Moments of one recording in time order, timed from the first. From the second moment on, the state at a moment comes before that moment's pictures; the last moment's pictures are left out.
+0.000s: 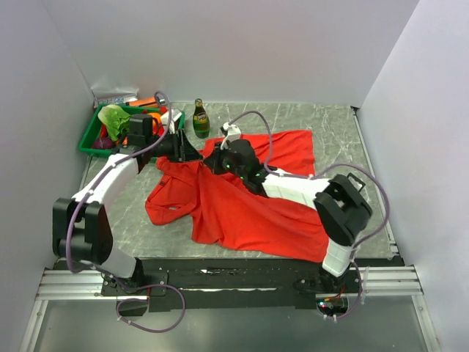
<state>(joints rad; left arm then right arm) -0.16 1.51 1.13 -0.23 0.85 -0.29 0.78 1.76 1.14 0.32 -0.01 0.49</state>
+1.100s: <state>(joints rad) -0.18 1.42 0.99 -0.25 0.71 -0.14 0.74 1.89 1.32 0.48 0.08 0.28</state>
